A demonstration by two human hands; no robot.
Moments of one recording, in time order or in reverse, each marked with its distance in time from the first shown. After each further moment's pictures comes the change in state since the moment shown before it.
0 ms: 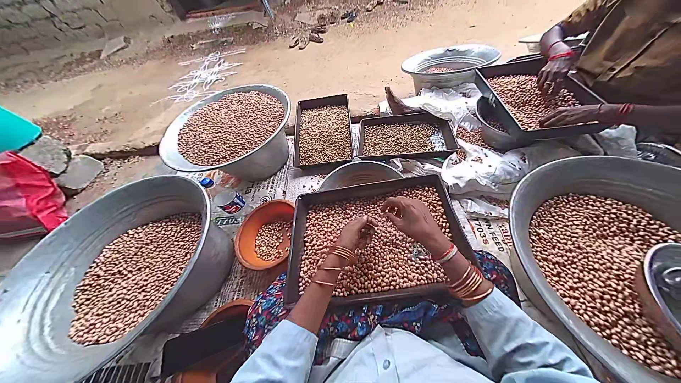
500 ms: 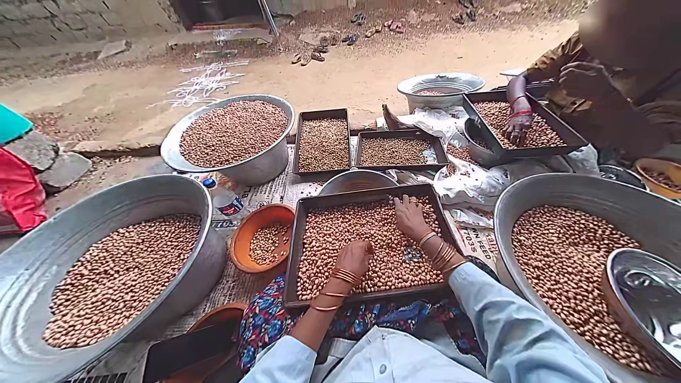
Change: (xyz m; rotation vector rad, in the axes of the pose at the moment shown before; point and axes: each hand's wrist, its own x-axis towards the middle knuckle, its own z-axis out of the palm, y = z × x) left_hand -0.033 -0.014 0.009 1.261 -0.089 0.058; right_hand 0.033 0.041 0.027 -0.491 -0.222 0.351
